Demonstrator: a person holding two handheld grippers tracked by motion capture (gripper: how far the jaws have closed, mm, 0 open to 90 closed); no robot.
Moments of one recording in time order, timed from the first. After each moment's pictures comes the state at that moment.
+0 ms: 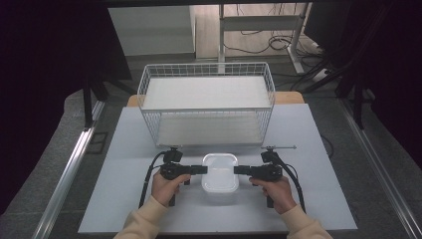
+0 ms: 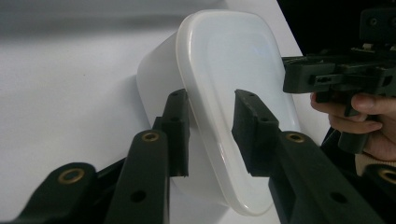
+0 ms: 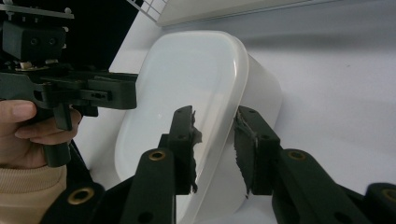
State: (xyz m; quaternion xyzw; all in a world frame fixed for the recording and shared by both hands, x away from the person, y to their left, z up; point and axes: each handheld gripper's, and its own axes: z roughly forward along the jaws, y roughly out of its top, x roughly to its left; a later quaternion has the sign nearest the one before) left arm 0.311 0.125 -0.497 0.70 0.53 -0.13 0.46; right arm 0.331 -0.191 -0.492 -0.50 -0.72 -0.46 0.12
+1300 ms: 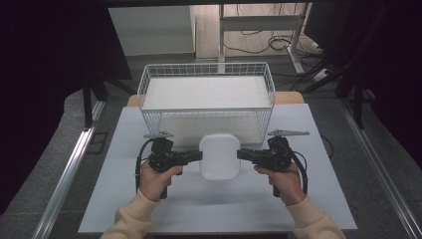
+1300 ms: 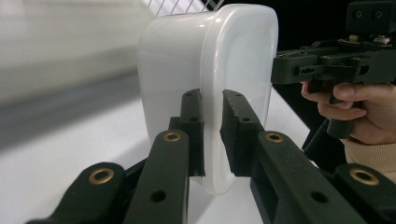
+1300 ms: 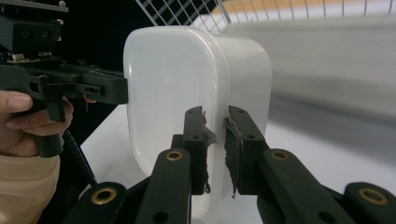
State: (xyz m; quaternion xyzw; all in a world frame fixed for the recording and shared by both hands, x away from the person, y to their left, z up) left arm 0.294 0.137 -0.415 0.71 0.46 -0.04 0.53; right arm 0.321 -0.189 -0.411 -0.42 -0.75 -0.51 0.03
